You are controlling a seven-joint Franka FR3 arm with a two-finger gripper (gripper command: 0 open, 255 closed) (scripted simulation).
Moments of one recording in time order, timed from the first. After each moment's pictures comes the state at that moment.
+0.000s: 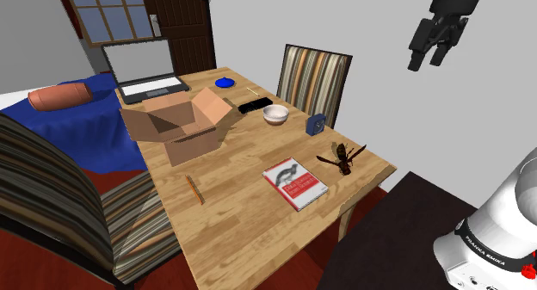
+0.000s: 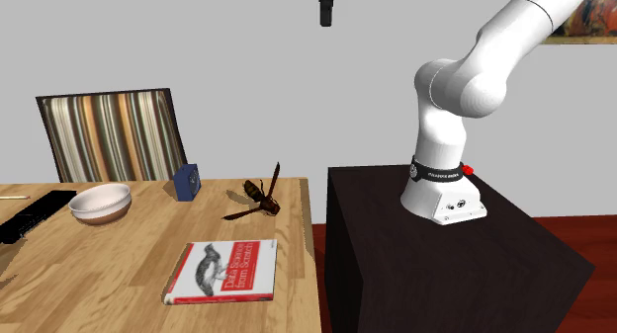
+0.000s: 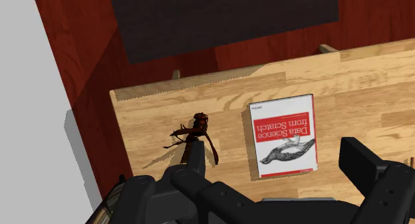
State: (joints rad) arm -0.01 -0.77 -0.01 -2.27 0.01 1.49 0.14
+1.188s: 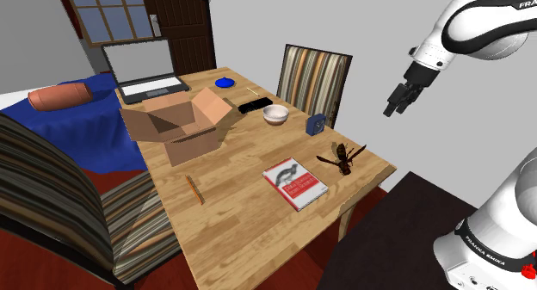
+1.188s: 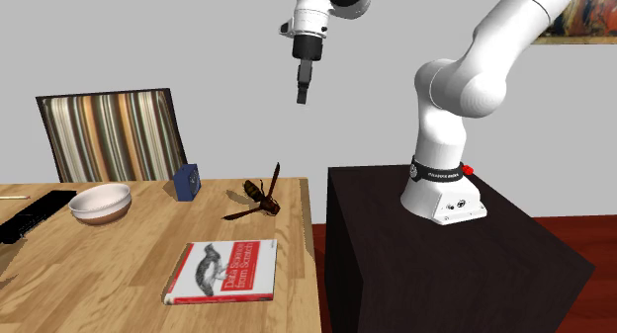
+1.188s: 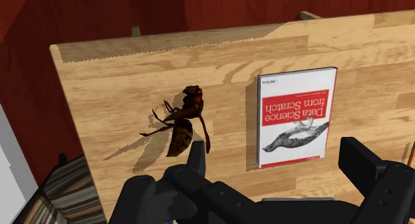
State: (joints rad) arm -0.01 -0.67 -0.37 -2.69 0.01 2.13 -0.25
